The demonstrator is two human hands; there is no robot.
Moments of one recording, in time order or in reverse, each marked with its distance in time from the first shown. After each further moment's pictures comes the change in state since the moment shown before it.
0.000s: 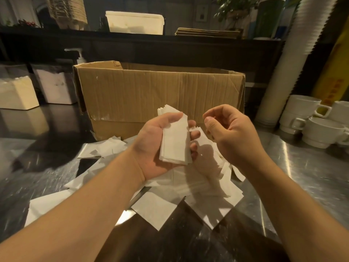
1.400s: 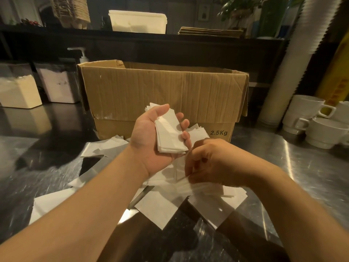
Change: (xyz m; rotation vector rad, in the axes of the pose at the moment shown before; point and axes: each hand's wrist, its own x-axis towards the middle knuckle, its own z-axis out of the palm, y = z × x) left_hand 0.001 0.005 -0.001 -0.208 0.162 0.130; right_hand -0.007 -0.011 0.004 -0.566 -0.847 -0.050
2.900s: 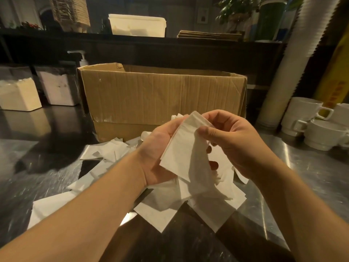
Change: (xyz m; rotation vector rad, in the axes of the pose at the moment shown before) left_hand 0.007 -0.012 -0.005 0.347 -0.296 -0.143; right_hand -0.005 0.001 -0.011 0.952 0.562 -0.041
